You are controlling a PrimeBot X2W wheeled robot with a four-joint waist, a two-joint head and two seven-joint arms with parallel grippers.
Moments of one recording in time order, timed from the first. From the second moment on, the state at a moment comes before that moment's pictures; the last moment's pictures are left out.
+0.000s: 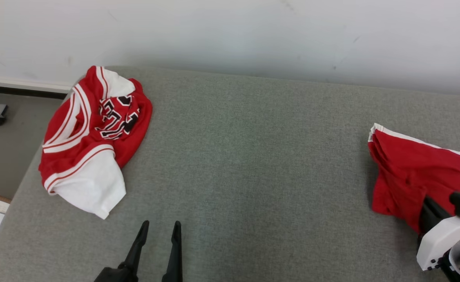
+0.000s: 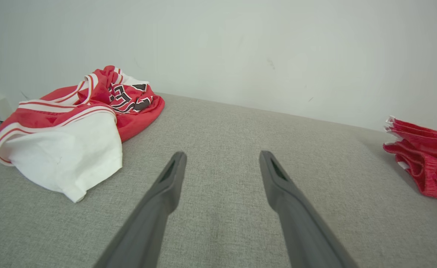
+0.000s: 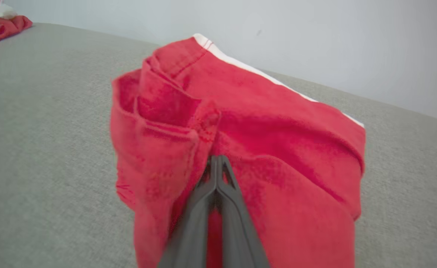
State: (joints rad) left arm 0.05 0.05 -0.23 0.01 -0.18 0.08 -0.26; right arm -0.45 -0.45 0.47 0.65 0.58 0.13 -0.13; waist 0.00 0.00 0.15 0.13
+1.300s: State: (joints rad) left arm 0.18 0.05 -0.16 0.04 -0.18 0.06 -0.26; right arm -0.13 -0.46 0.27 0.38 0.54 0.13 -0.26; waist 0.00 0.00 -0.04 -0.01
